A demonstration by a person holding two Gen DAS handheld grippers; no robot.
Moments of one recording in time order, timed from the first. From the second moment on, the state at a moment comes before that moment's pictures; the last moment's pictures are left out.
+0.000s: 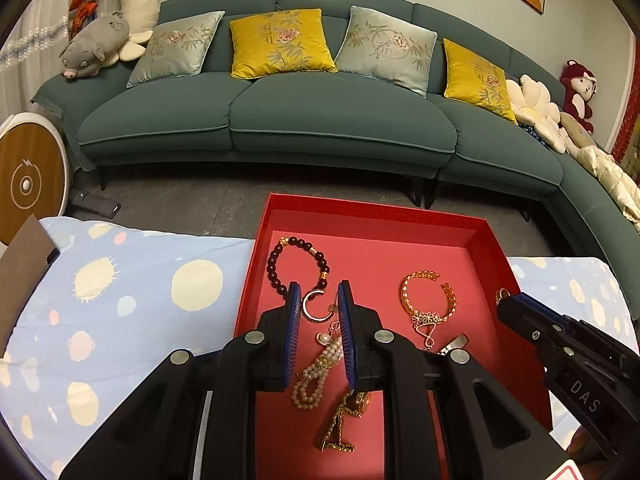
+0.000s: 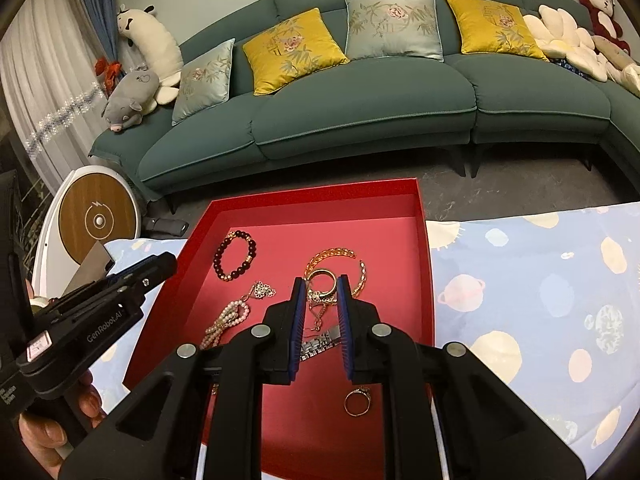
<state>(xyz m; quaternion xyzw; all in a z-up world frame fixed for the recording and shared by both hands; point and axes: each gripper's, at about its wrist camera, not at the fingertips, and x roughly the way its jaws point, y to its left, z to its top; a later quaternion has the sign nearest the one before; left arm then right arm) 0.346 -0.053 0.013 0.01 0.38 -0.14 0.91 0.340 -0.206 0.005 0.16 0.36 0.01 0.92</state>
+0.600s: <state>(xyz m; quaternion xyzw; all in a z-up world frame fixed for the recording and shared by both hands) 0.360 -0.063 -0.015 0.02 0.39 -0.14 0.91 0.361 -0.202 -0.020 0.15 0.37 0.02 0.92</state>
